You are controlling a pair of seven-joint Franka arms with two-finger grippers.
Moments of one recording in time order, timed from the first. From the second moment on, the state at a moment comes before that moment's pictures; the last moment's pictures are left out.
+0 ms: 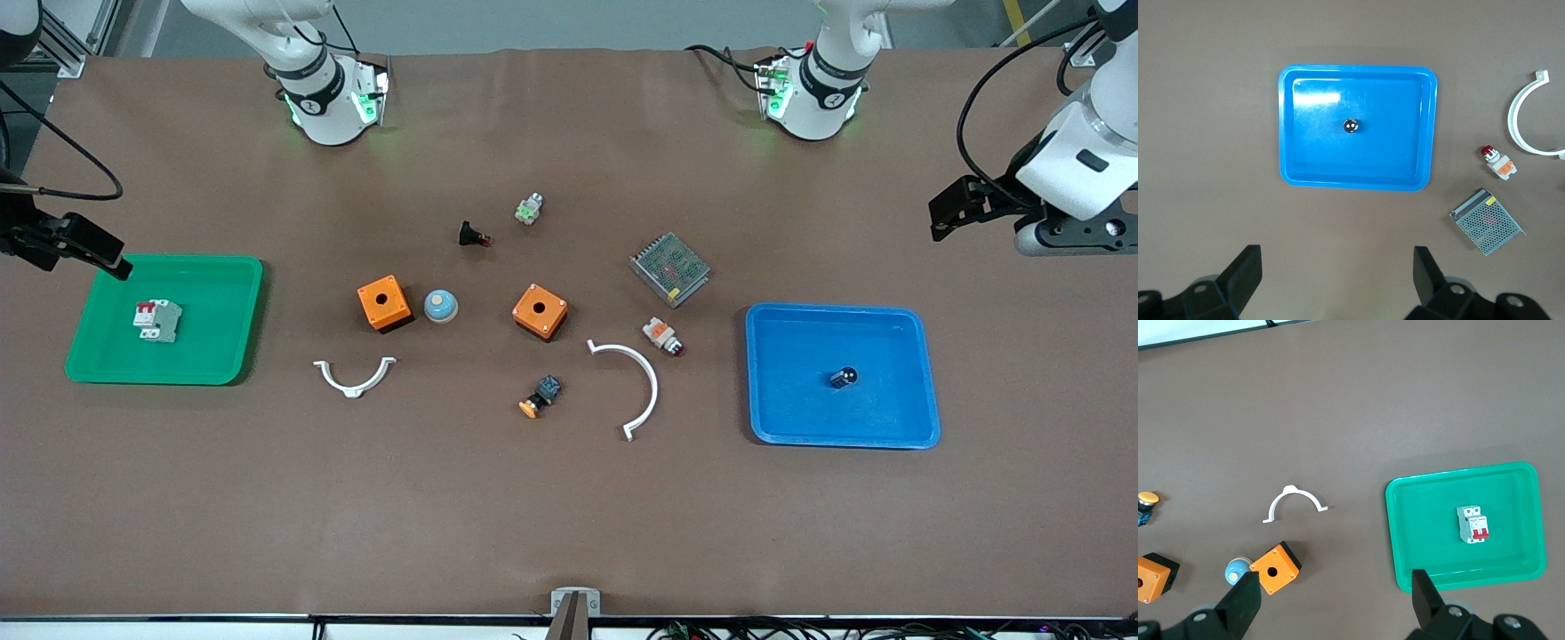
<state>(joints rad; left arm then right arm) -0.05 -0.01 -0.09 -1.58 0.05 1.55 -0.12 -0.01 -0.01 -0.05 -1.62 0.02 1.70 0.10</state>
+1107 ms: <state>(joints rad) -0.02 0.34 -0.08 -1.54 0.05 1.76 -0.12 -0.01 0.00 -0.05 -1.61 0.02 1.69 0.10</state>
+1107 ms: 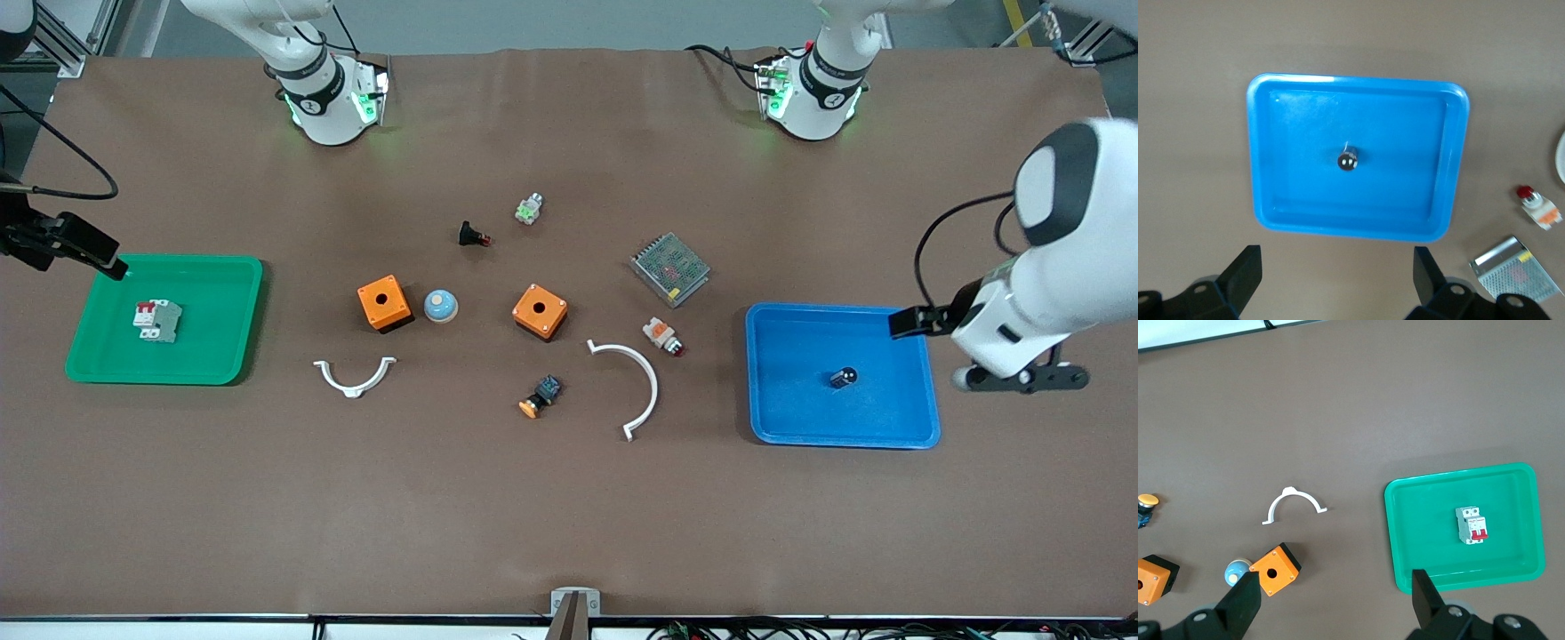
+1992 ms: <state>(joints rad) 0.02 0.49 -0.08 -1.93 0.05 2.38 -0.12 -0.13 0.20 -0.06 -1.67 -0.16 1.68 0.00</state>
